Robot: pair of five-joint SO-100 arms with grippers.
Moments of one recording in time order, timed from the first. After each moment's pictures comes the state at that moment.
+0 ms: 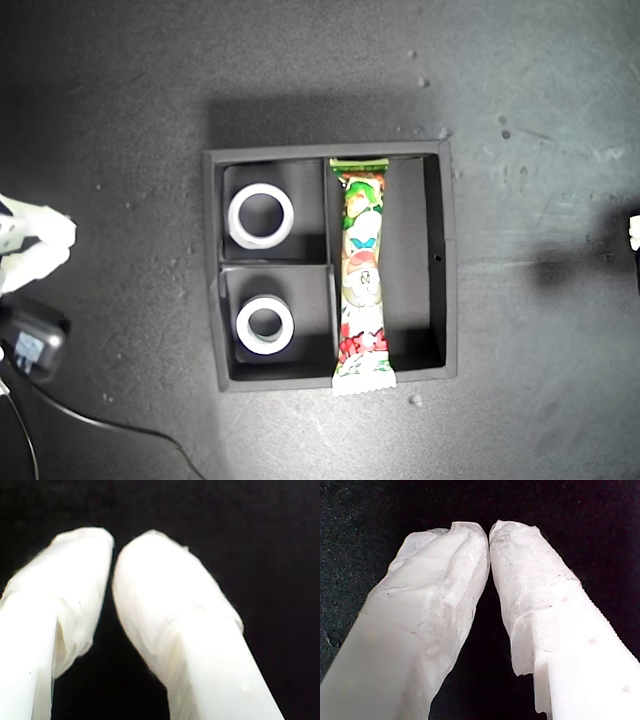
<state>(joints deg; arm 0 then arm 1) 2.6 174.6 148.3 81.5 -70.6 -4.7 181.6 178.3 73.5 85.6</state>
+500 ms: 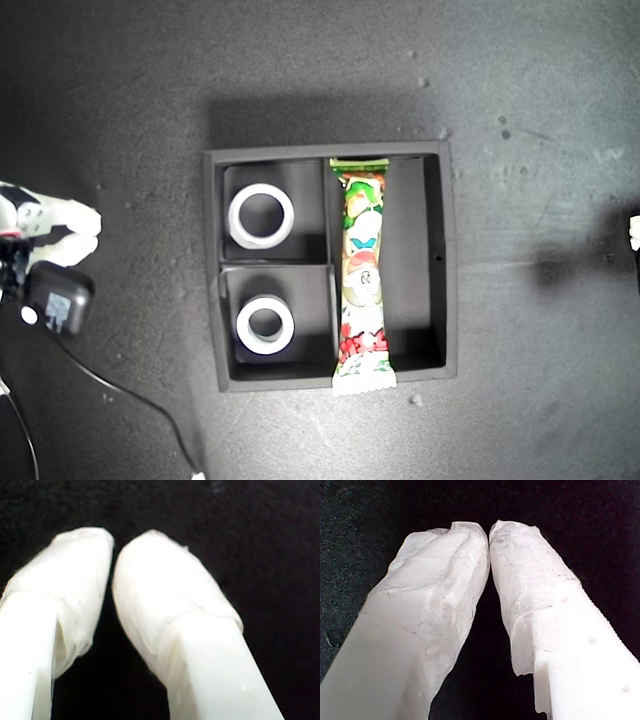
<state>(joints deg) 2.1 191.2 175.0 73.2 -77.6 -4.8 181.6 178.3 73.5 85.5</state>
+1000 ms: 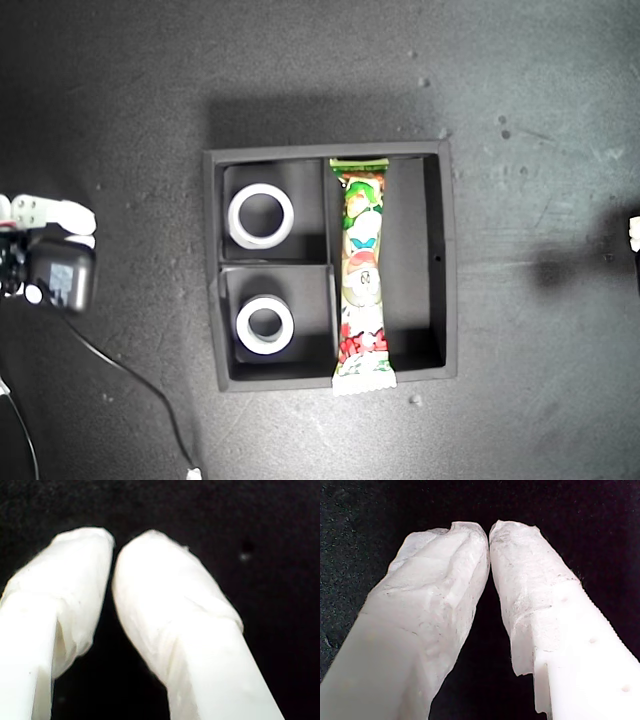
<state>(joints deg) 1.7 191.2 176.4 77.7 -89.3 -5.2 181.6 178.3 73.5 85.4</state>
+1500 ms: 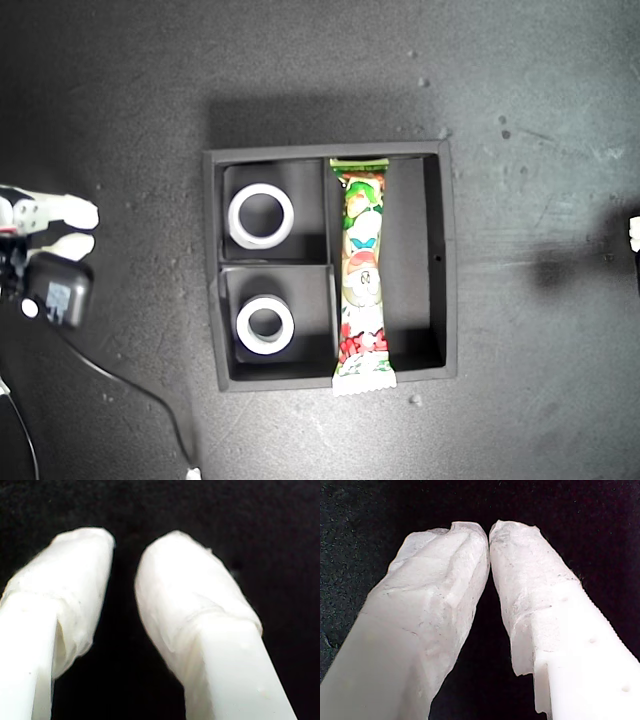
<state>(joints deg) 1.5 191.2 176.4 77.7 -78.0 -5.2 181.6 178.3 73.5 85.4</state>
